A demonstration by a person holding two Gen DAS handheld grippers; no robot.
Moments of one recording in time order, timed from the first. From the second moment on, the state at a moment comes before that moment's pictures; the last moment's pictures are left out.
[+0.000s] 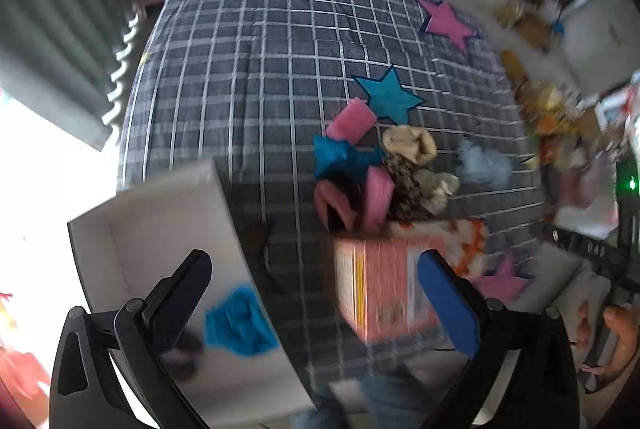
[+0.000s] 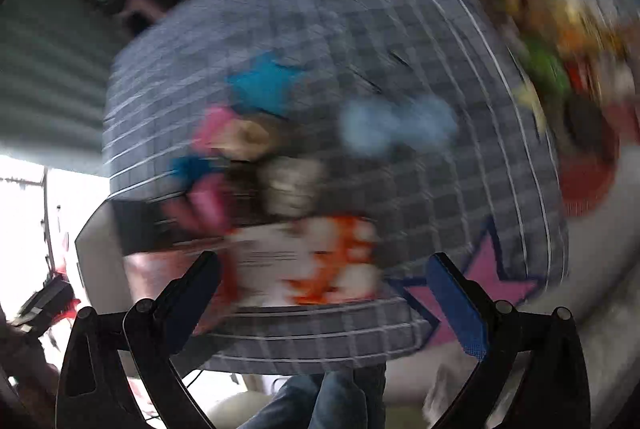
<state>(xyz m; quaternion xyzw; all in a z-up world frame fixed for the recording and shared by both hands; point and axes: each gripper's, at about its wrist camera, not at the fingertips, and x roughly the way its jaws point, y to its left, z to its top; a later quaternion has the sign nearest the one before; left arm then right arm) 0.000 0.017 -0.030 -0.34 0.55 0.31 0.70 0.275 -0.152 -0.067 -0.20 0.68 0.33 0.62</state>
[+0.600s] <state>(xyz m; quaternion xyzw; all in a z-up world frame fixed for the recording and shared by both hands) 0.164 0.103 -0.205 -0.17 0.71 0.26 0.63 0.375 -0.118 -0.171 -0.21 0.71 0.34 0.58</state>
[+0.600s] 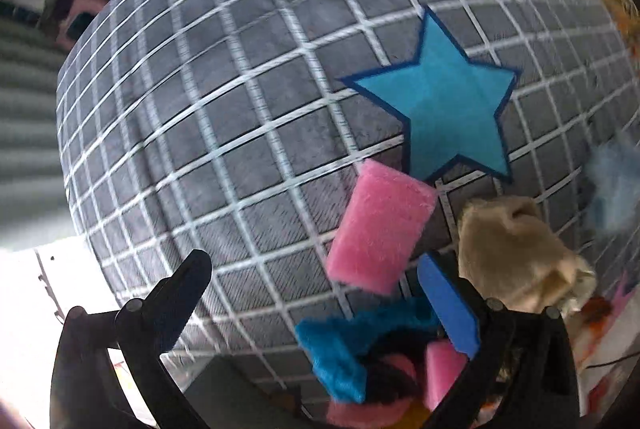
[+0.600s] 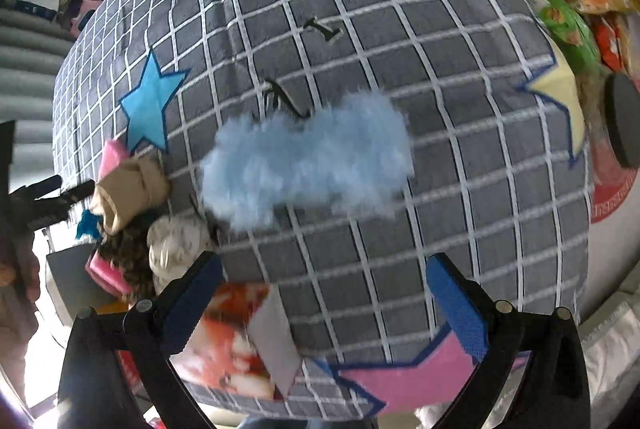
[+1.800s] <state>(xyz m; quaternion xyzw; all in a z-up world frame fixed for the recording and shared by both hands) 0.176 0.128 -0.213 -0.27 0.67 0.28 0.63 0.404 -0.080 -0.213 -0.26 0.68 0.39 0.56</state>
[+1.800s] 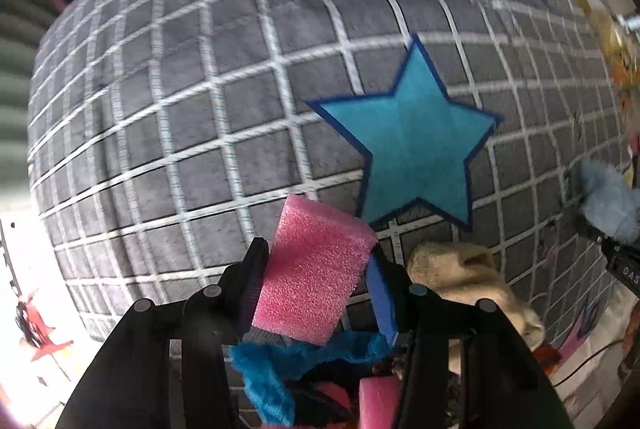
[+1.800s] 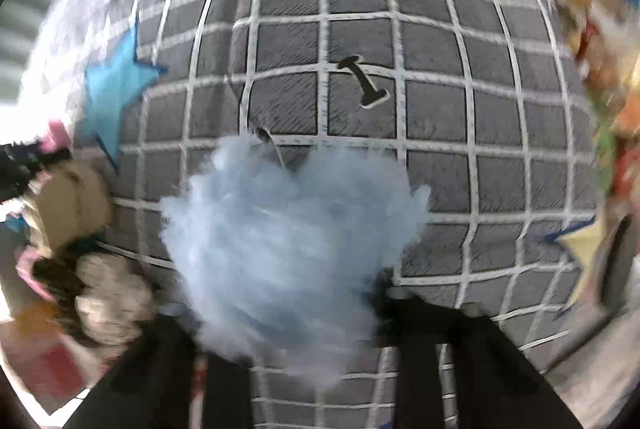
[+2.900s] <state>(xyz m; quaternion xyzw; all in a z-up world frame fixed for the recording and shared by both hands) 0.146 0.071 -0.092 -0.28 0.59 0.32 0.68 0.360 -0.005 -0.193 -0.38 0.53 0.48 0.59</state>
